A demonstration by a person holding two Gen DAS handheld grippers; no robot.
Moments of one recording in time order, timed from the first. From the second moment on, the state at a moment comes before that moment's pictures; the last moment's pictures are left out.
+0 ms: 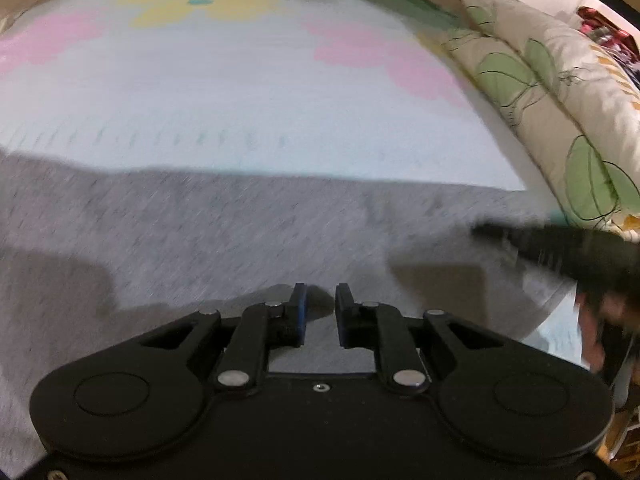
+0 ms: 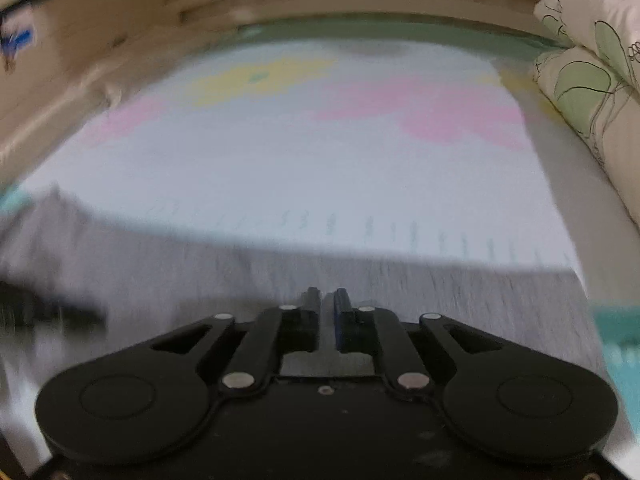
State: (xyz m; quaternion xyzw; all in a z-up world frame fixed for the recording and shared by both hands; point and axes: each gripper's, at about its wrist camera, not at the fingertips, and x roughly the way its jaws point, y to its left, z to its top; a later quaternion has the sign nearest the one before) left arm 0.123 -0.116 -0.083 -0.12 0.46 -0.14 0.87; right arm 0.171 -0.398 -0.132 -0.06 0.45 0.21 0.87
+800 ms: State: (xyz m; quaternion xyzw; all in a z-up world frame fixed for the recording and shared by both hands) left arm 0.201 -0.165 -0.098 -0.03 0.44 -0.10 0.89; right arm 0.076 -0.555 -0.134 0.28 0.42 -0.02 0.86
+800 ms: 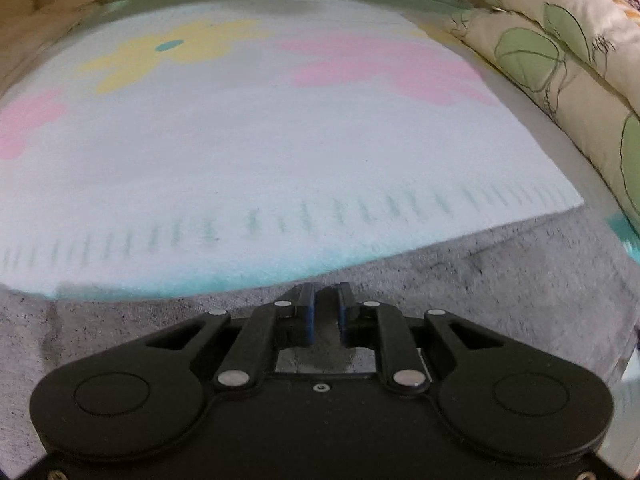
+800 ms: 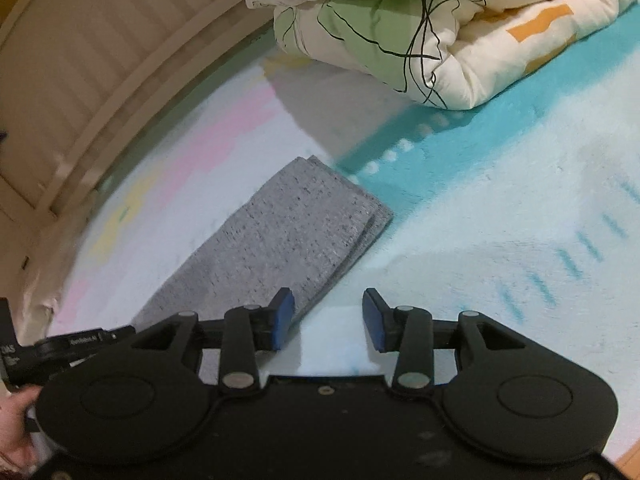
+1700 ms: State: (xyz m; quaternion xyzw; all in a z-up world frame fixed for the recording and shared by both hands) left arm 0.182 -0.117 -0.086 -0.05 0.49 -0.12 0.86; right arm 0.179 -0.523 -0.112 0.23 0.39 0.00 0.89
